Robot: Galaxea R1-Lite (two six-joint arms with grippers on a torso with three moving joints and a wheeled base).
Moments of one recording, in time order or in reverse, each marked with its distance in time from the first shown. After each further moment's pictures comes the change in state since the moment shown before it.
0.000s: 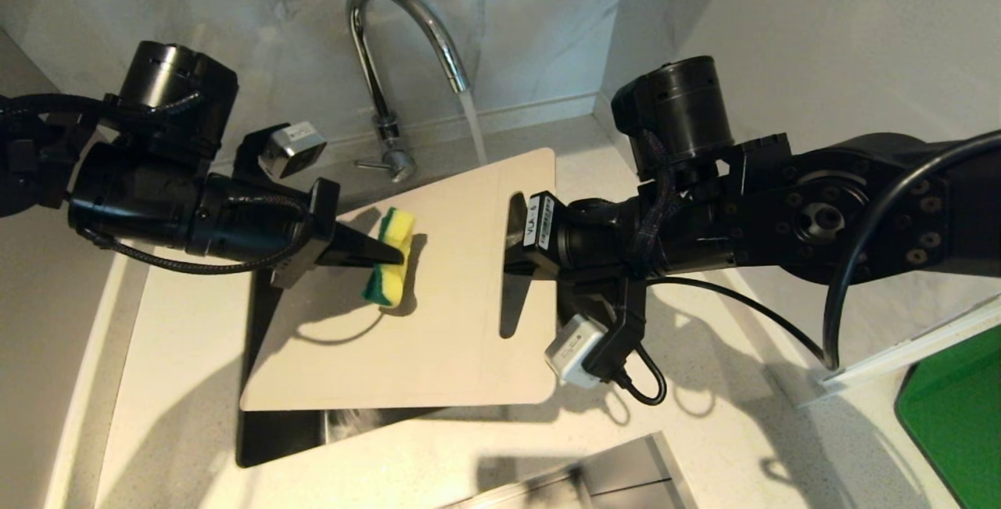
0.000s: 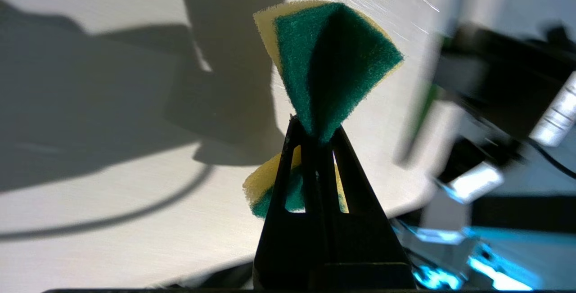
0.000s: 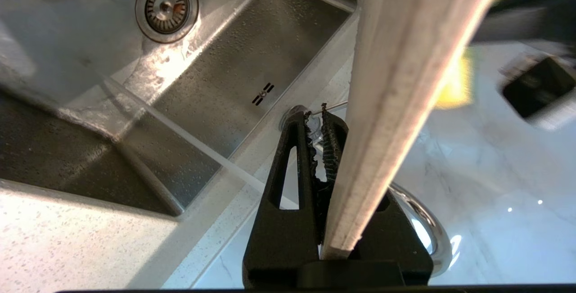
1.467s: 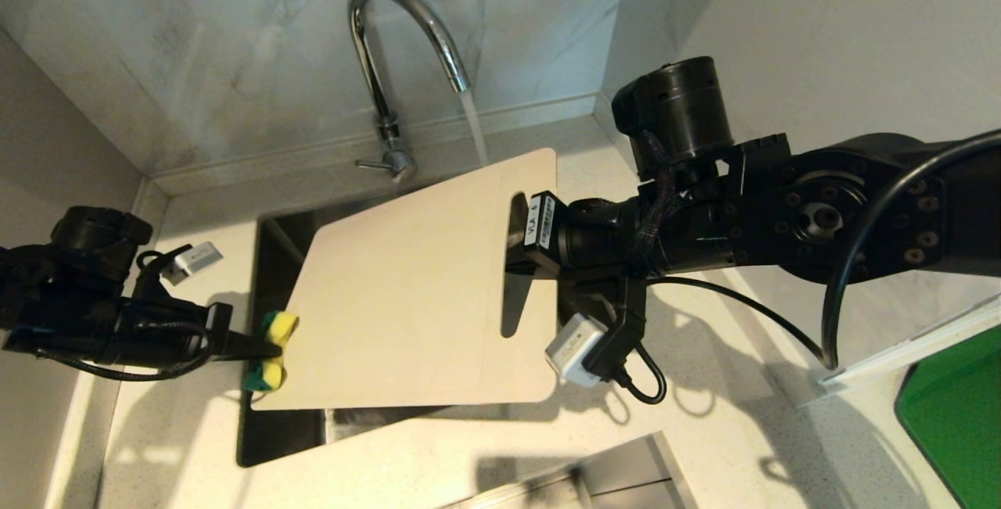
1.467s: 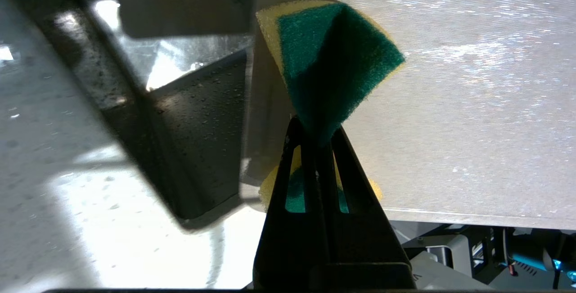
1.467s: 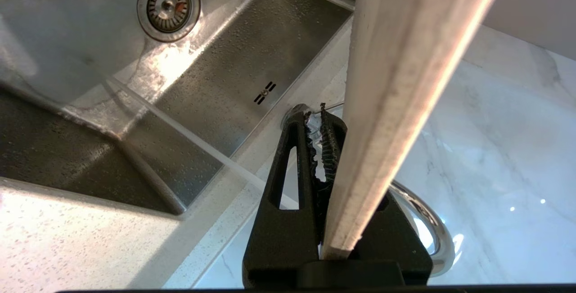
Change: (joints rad) left arm 0.472 0.016 0.494 -0.203 -0.059 0.373; right arm -0.003 0.001 -0.001 -0.001 -0.001 0.004
